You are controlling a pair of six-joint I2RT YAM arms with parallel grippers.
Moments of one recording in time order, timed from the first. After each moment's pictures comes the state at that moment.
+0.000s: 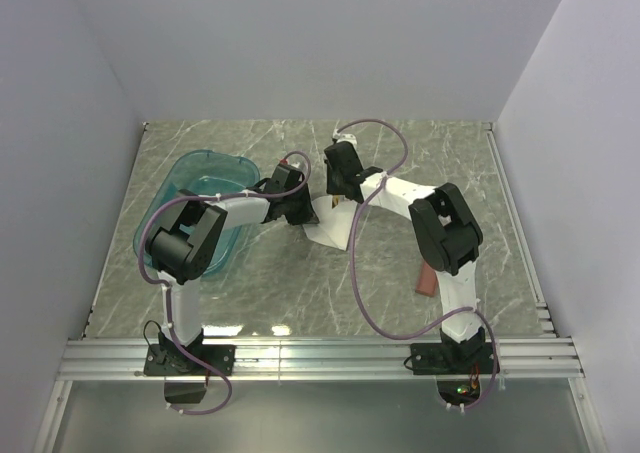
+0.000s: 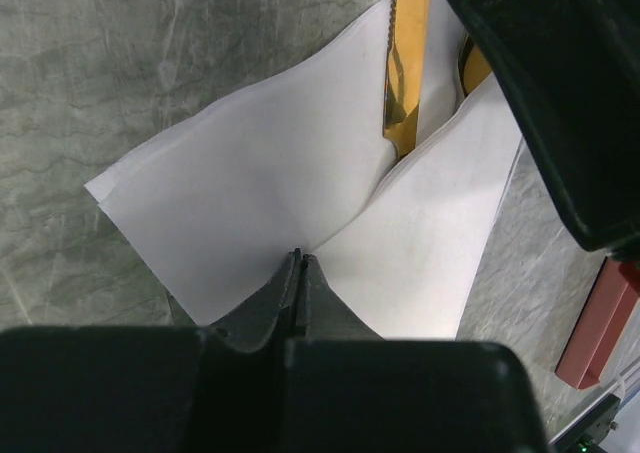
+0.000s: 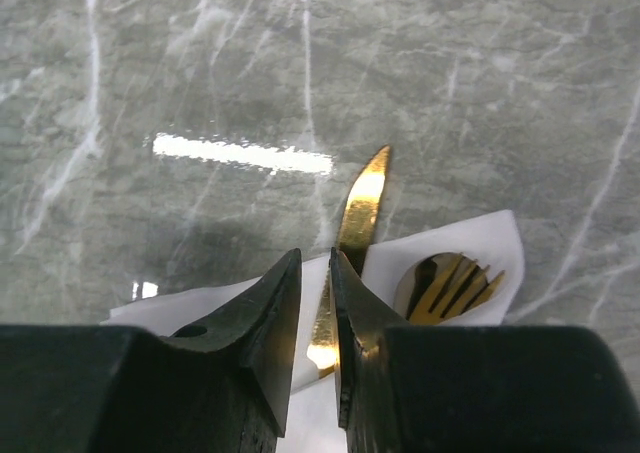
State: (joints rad) left arm -0.54 1.96 1.17 -0.04 0.20 -0.69; right arm 0.57 2.08 1.47 -0.15 0.25 0.40
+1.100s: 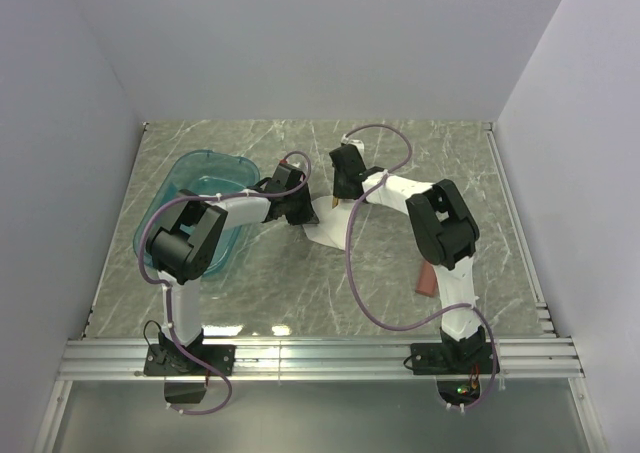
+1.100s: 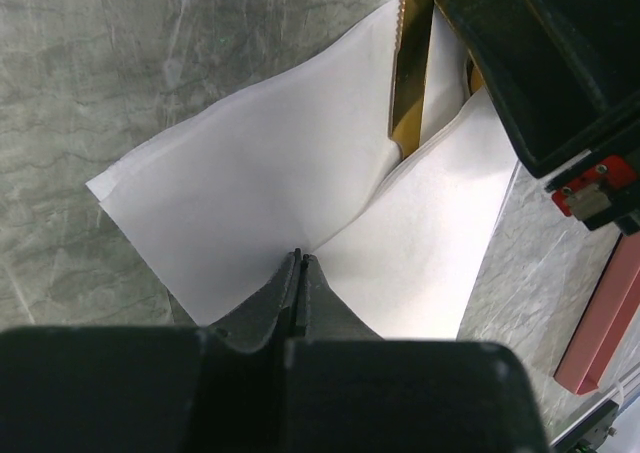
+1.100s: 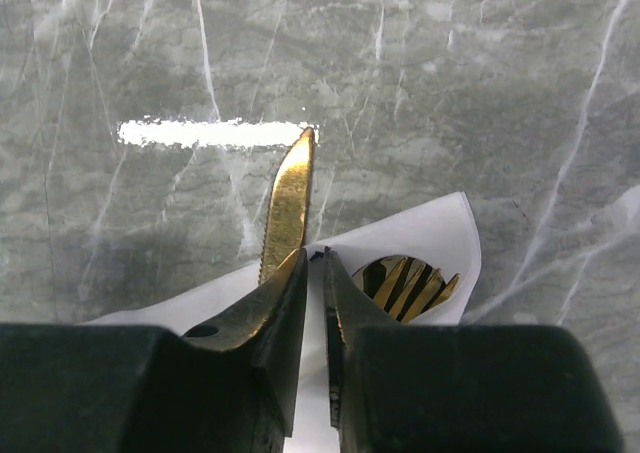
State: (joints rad) left arm -0.54 1.96 1.18 -0.07 0.18 -0.71; right arm 0.53 2.14 1.48 -0.19 0.25 0.45
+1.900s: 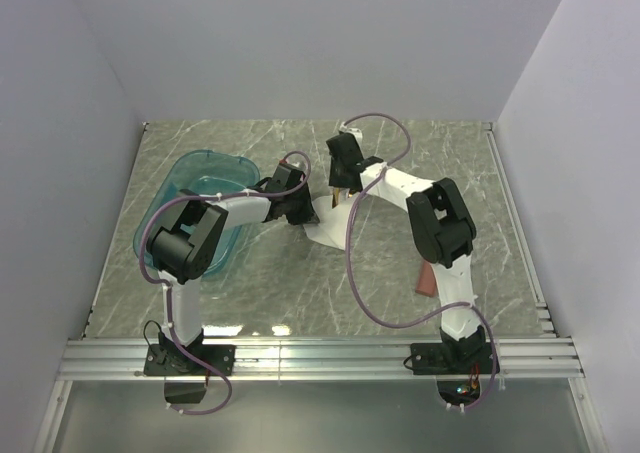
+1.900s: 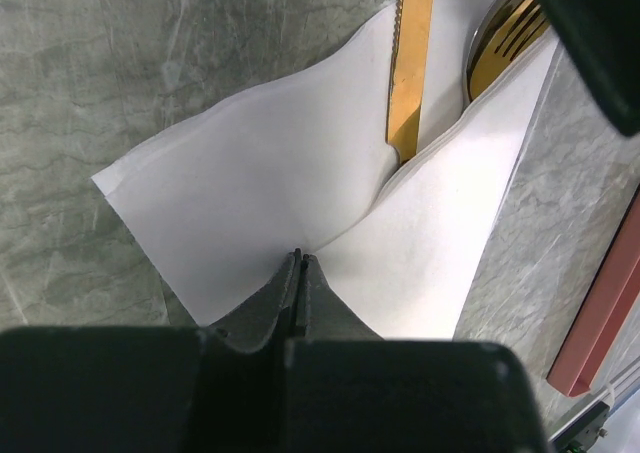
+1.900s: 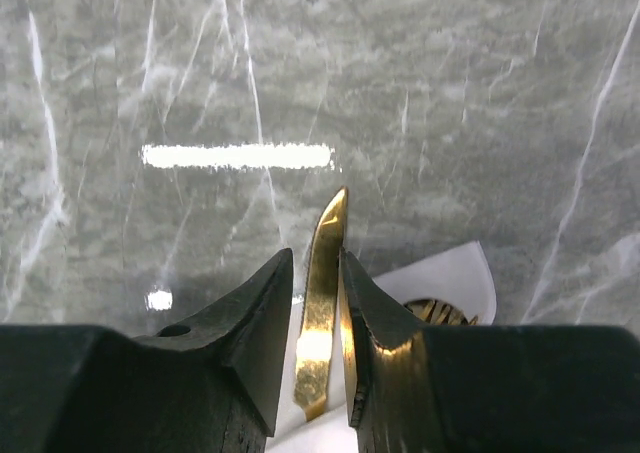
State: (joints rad) left arm -0.54 1.97 1.18 -0.06 0.19 -0.72; right arm 0.53 2.16 1.60 -0.25 0.25 0.47
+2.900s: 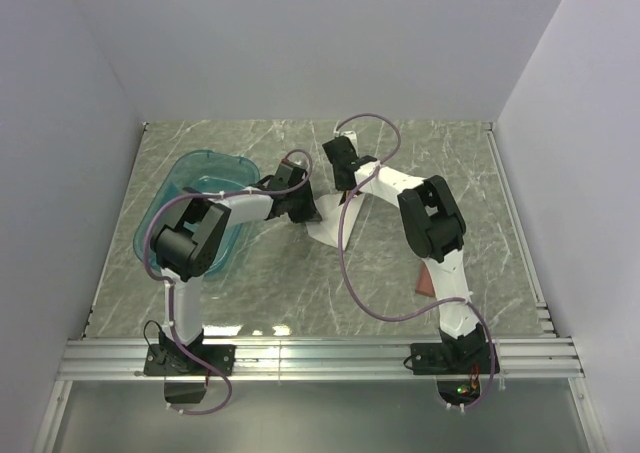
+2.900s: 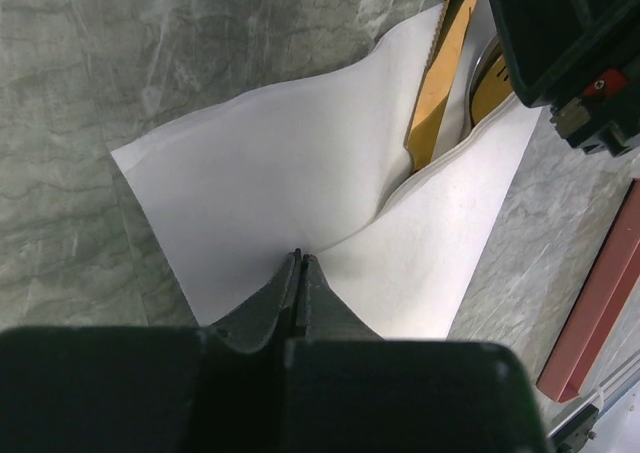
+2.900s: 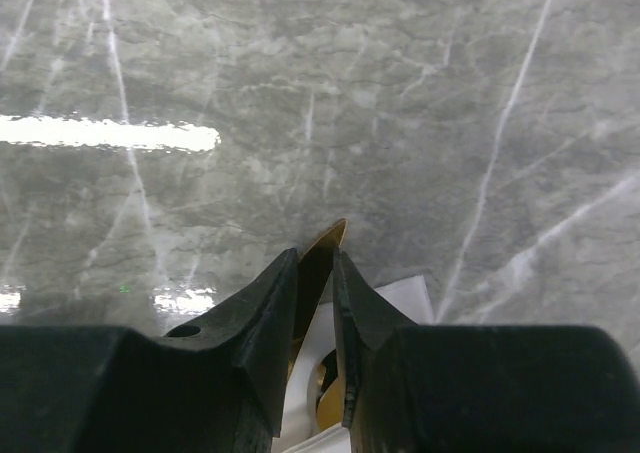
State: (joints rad) left arm -0.54 2.00 1.22 -0.07 0.19 -0.73; right arm 0.53 2.26 1.69 -0.35 0.40 0.28
